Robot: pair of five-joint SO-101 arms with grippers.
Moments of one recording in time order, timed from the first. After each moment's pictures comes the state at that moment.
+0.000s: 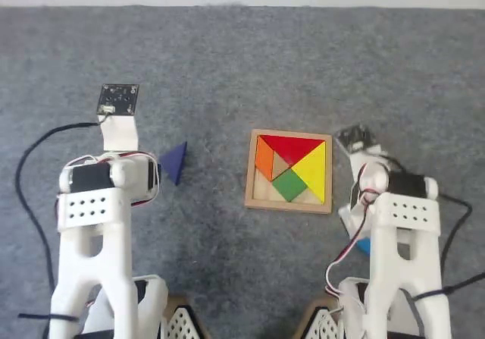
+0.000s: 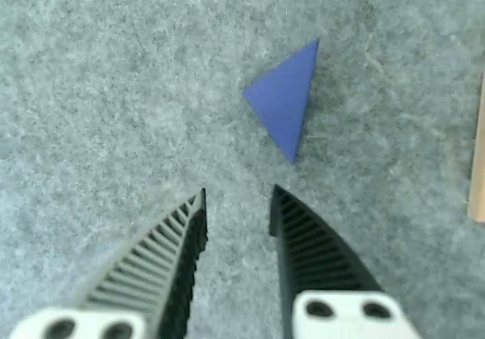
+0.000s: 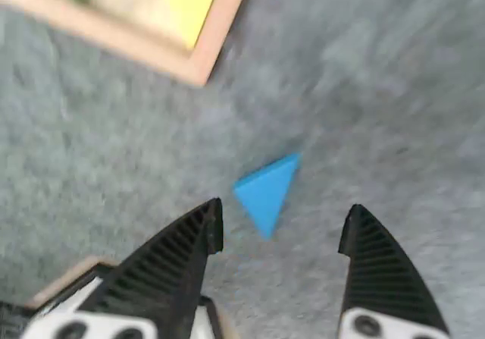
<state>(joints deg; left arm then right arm) -14.7 -36.2 47.4 70.2 -2.9 4.2 -37.0 52.7 80.8 27.4</state>
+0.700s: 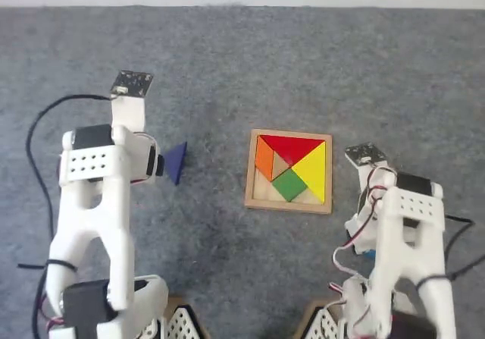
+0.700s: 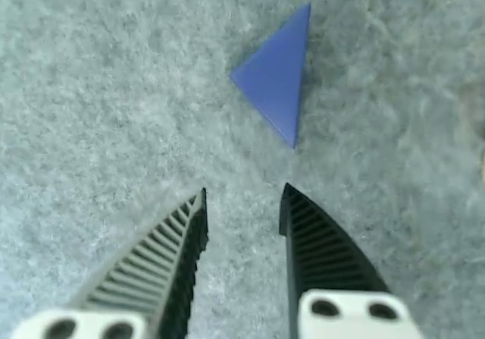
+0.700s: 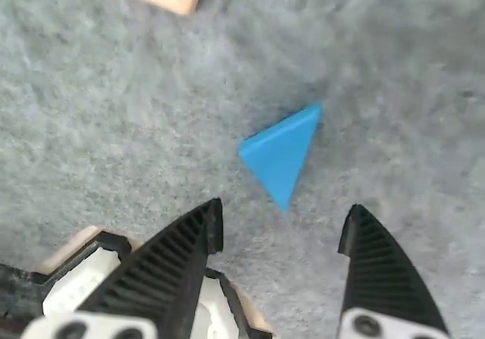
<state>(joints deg) -14.2 -17.3 32.6 76.4 -8.7 10.1 -27.5 55.4 79.1 30.0</state>
